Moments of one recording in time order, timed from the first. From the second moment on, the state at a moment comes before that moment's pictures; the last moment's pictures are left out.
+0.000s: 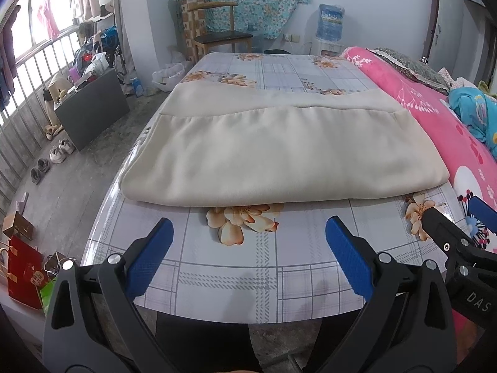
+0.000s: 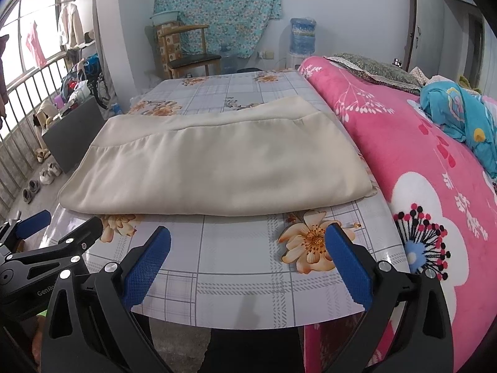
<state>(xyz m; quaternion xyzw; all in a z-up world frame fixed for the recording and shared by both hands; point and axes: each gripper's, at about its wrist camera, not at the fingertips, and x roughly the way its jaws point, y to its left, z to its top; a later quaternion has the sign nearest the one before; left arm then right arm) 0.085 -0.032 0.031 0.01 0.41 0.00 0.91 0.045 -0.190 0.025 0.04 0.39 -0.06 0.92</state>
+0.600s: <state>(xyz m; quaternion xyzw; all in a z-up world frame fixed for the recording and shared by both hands) 0.085 -0.032 0.030 0.01 0.41 -0.01 0.91 0.044 -0.191 0.024 0.04 0.39 -0.06 0.92</state>
